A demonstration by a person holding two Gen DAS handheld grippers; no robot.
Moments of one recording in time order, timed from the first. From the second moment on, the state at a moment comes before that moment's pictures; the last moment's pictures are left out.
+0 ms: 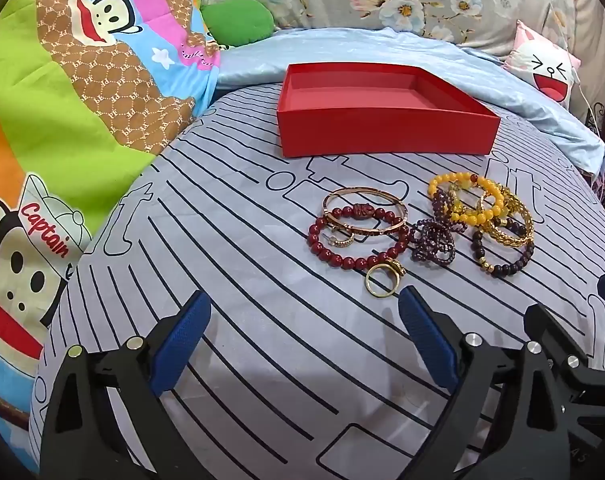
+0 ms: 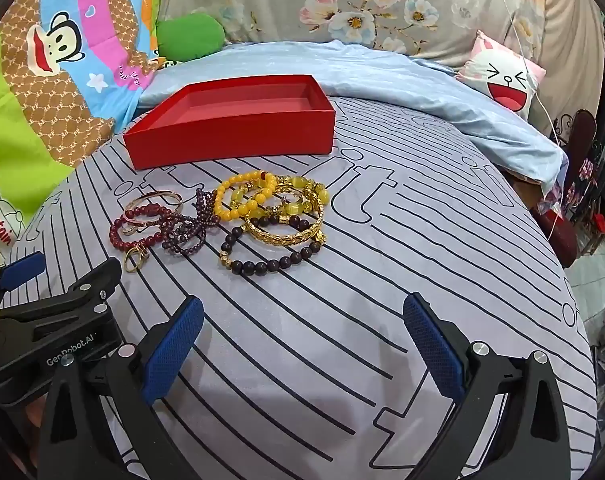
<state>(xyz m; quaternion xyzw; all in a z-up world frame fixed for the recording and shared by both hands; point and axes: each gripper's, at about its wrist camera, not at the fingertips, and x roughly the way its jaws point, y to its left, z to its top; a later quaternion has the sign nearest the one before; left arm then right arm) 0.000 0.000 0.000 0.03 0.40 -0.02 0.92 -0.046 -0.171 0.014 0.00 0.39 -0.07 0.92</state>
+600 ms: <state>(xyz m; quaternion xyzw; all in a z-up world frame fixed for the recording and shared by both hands) -0.001 -0.001 -0.001 0.04 0.40 -0.02 0.92 -0.044 -0.172 0.012 0.01 0.39 -0.07 0.92</state>
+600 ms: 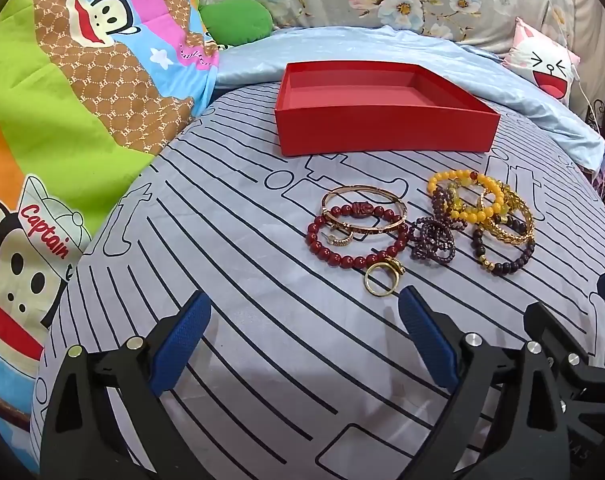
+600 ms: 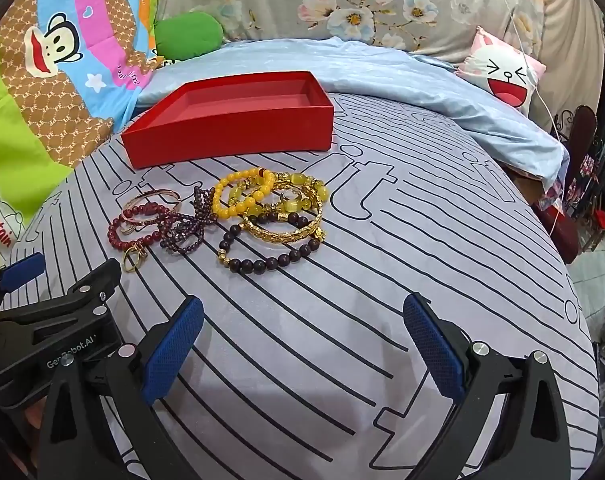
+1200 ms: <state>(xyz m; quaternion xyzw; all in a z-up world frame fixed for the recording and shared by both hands) 0.001 -0.002 0.000 0.04 0.40 -0.02 0.92 -0.045 -0.173 0.012 0.01 0.39 -0.07 0.92</state>
